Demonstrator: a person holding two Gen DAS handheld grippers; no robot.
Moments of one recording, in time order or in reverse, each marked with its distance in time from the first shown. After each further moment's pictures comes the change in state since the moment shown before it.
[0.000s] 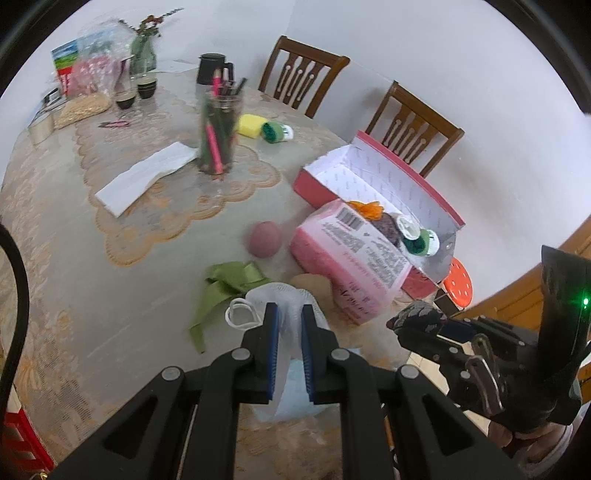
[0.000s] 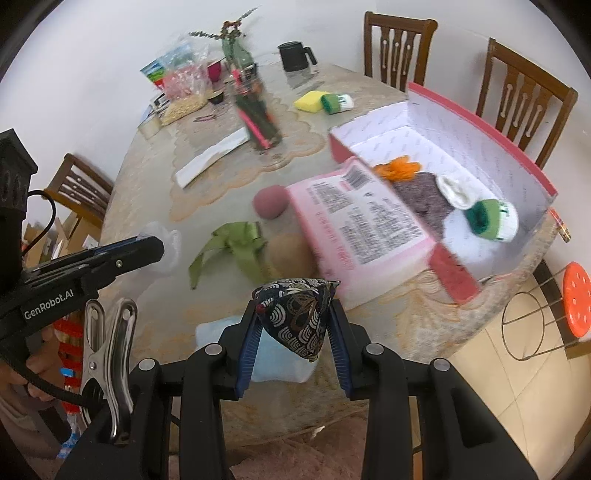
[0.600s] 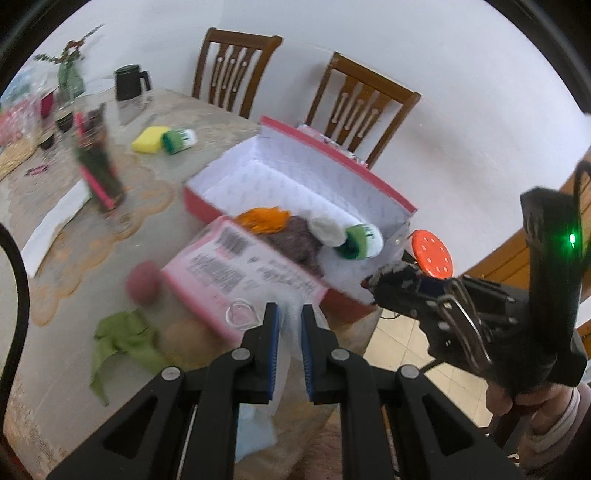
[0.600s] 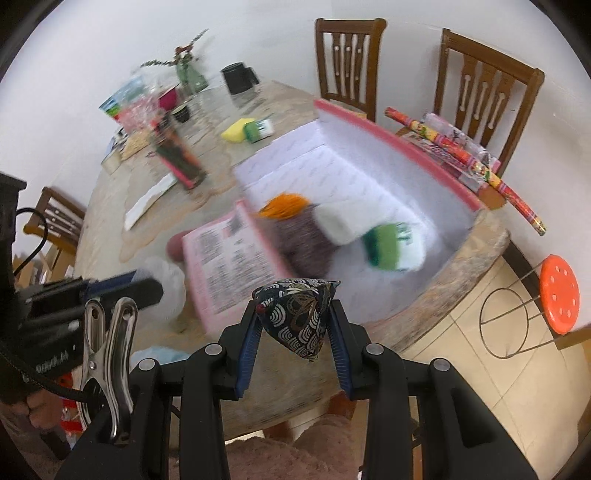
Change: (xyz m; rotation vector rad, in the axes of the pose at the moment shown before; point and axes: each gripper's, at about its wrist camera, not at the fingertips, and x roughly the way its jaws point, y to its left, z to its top) left arm 0.061 -0.123 0.039 0.158 0.053 -0.074; right arm -0.020 -0.120 0.037 0.084 -0.034 -0.054
